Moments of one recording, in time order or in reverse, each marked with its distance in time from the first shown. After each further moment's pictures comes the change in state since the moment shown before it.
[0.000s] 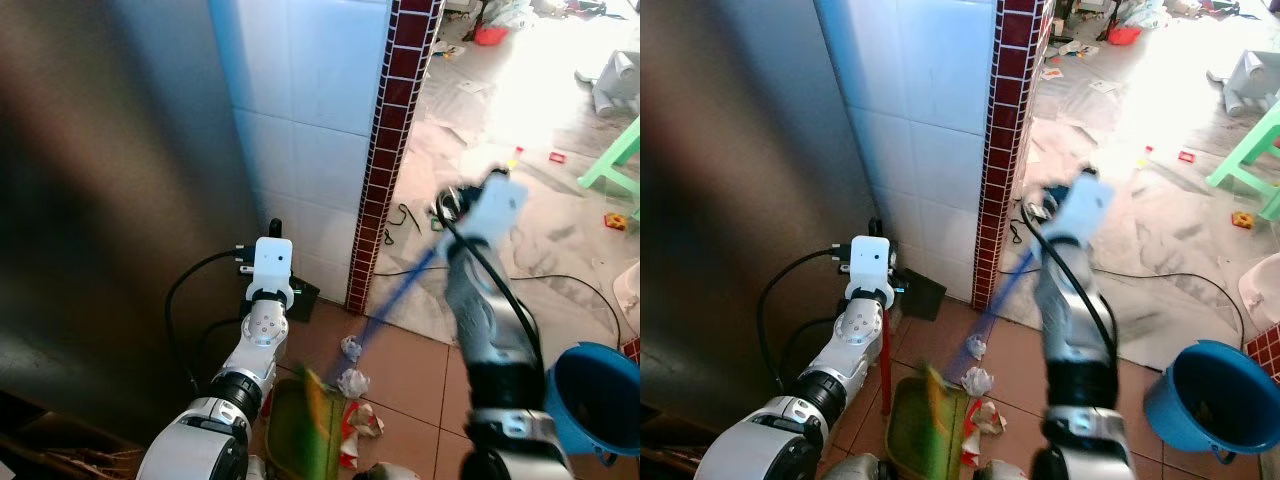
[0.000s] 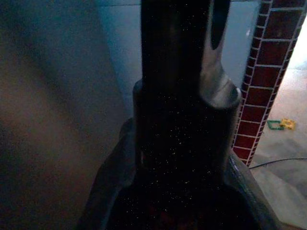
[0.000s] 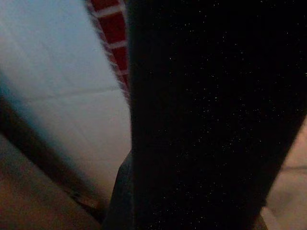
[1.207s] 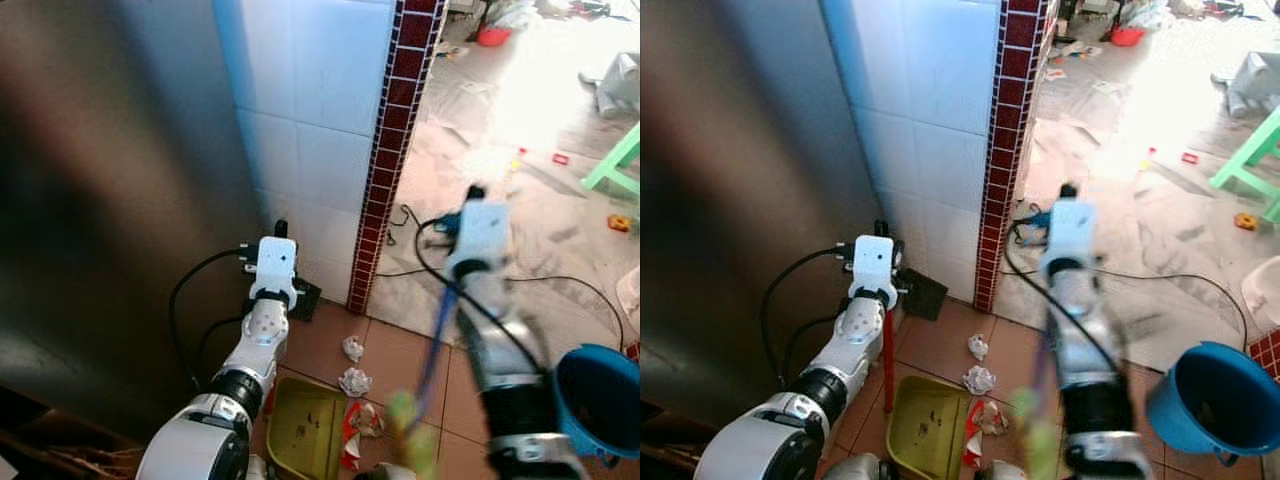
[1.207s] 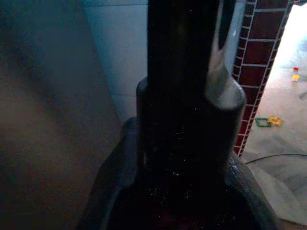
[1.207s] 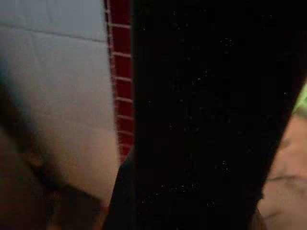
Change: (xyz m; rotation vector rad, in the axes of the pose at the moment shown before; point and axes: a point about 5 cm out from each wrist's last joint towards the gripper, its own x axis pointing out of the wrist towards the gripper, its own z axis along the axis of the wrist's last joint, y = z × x) left arm 0.001 -0.006 0.000 -0.009 0.000 -0.068; right arm -0.016 -0.022 -0.039 -0.329 0.073 -0.005
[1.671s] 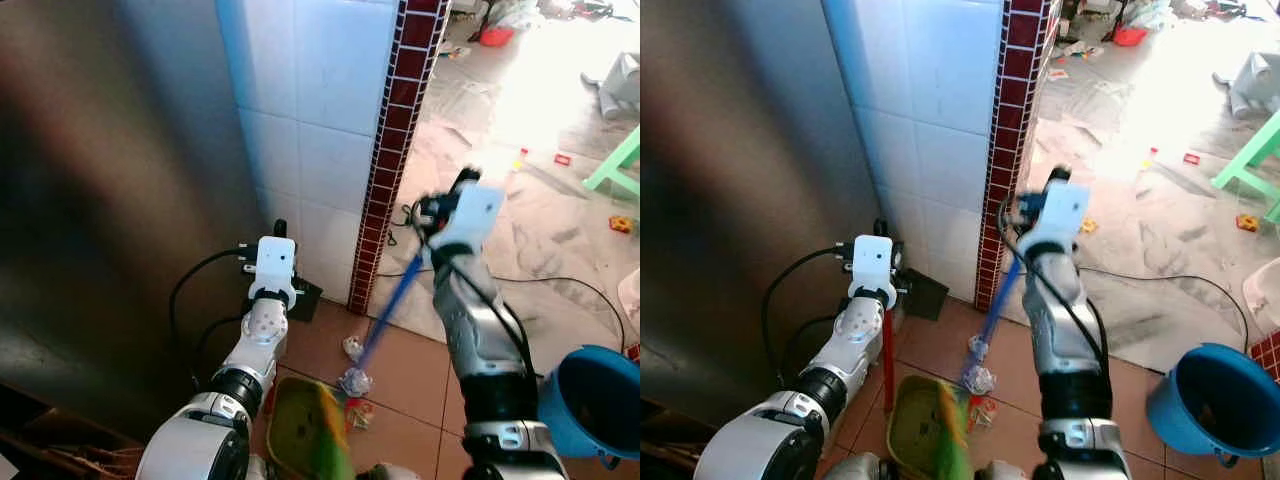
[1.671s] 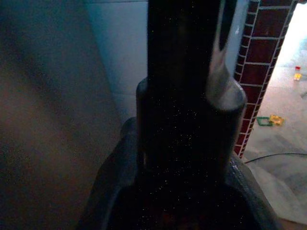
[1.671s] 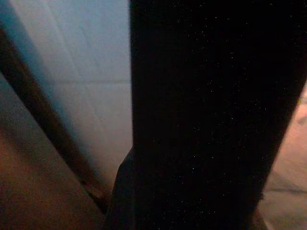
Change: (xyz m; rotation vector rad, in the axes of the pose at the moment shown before) left arm 0.001 0.001 0.000 -0.004 0.008 0.002; right arm 0.005 0.023 0.037 0.232 -0.105 0.119
